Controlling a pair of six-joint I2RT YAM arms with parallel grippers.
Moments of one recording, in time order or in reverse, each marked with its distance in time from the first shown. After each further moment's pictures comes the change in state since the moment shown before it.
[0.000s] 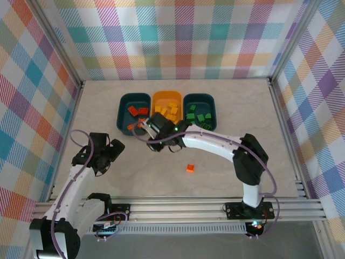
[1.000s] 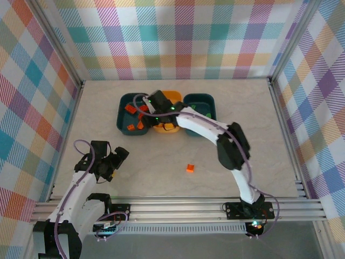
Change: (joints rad) left arm 0.011 -0.048 -0.118 0.063 0.179 -0.035; right arm -0.135 0.151 0.195 0.042 0.015 0.109
